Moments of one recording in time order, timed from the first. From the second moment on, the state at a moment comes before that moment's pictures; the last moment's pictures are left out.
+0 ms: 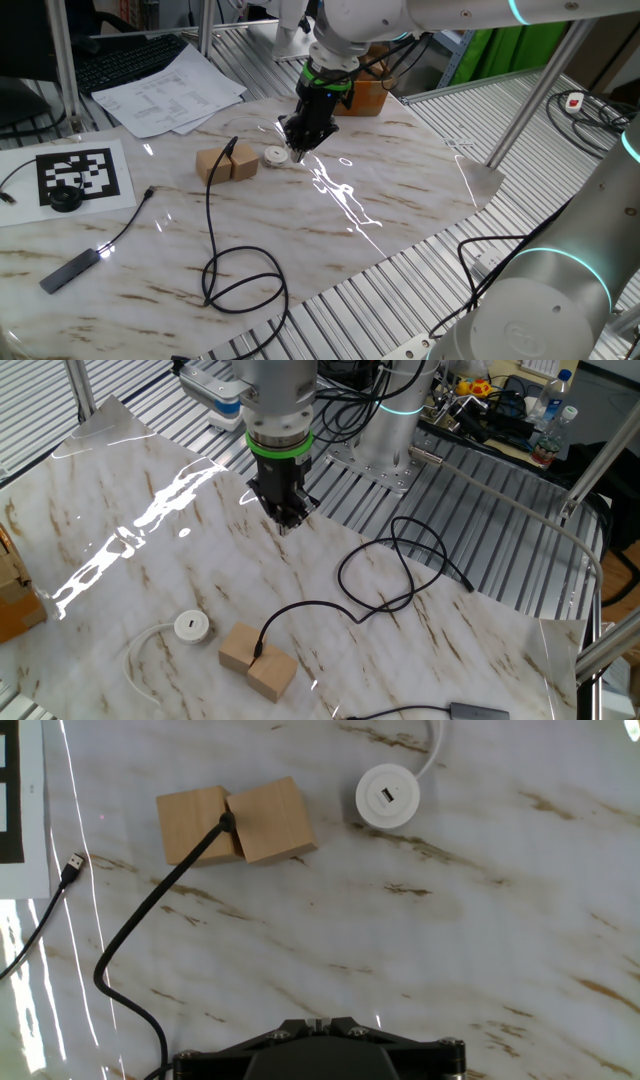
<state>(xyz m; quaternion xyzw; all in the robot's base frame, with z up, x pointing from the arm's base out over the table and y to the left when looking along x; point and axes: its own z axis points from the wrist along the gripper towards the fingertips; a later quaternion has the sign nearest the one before) 0.500 0.001 0.170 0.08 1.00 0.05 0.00</state>
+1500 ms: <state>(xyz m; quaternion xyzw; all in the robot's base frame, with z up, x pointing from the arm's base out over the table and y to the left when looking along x) 0.499 0.000 0.171 0.10 0.99 0.05 -0.01</state>
